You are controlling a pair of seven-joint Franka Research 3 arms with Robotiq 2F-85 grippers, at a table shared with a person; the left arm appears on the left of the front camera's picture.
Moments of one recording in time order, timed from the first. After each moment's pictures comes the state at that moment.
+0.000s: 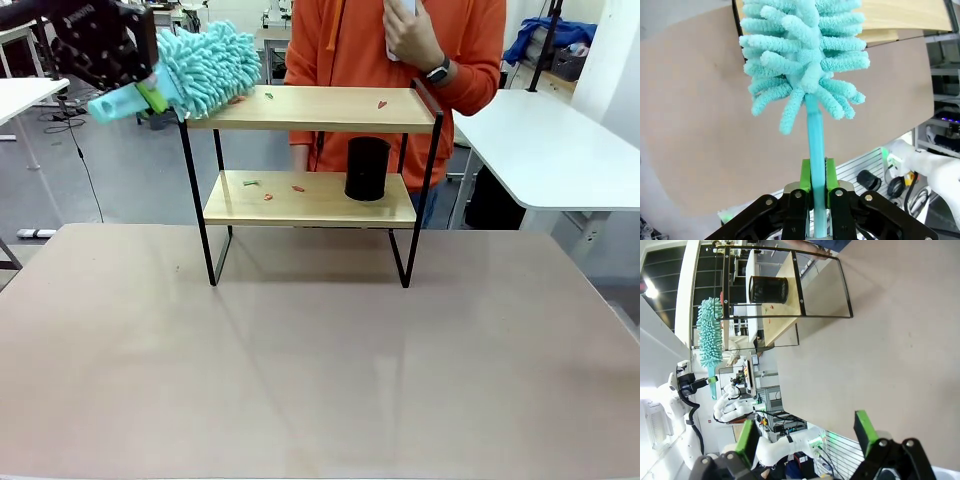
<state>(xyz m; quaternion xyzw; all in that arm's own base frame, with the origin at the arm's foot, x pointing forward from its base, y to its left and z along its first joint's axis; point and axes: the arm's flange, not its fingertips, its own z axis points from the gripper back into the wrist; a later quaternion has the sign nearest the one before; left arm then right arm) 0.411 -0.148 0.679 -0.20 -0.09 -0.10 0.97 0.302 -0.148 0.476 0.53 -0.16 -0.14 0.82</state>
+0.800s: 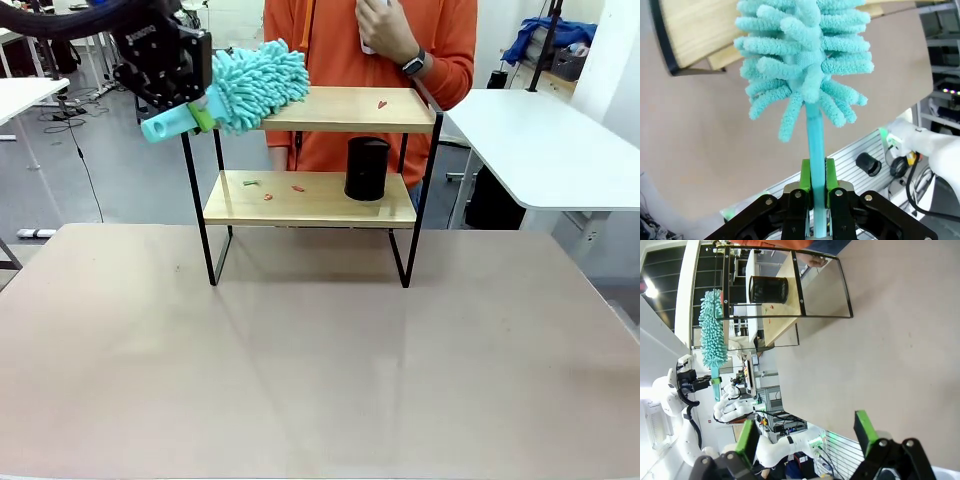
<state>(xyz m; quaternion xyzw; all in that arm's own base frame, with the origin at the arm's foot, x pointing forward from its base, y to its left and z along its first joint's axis) 0.422 -0.210 0.668 -0.20 -0.04 -0.16 0.97 0.302 -0.148 0.476 0.53 -0.16 -0.14 0.82</state>
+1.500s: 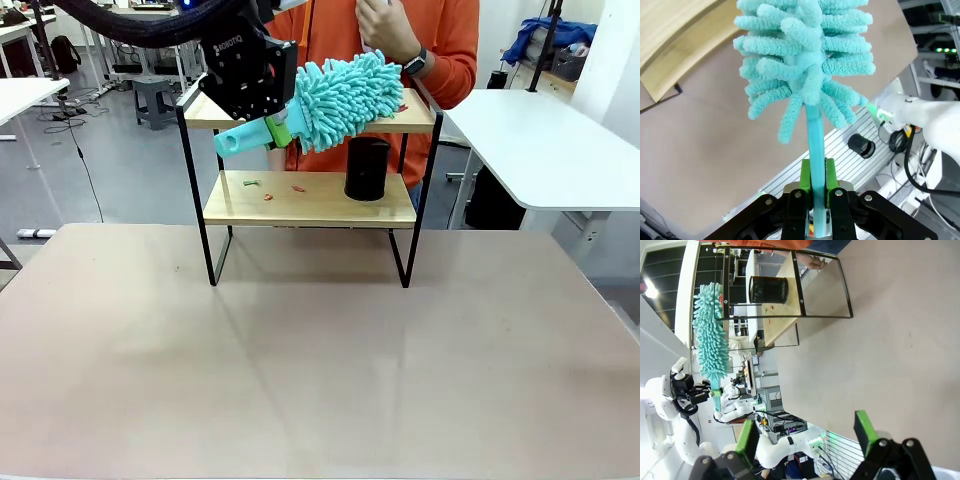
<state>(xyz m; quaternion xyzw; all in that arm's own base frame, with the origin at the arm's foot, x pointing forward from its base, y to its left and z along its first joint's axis) 0.402 -0.300 0.664 -0.20 -0.01 -0.27 0.94 0.302 -0.148 0.476 0.53 -0.16 -0.14 0.82</state>
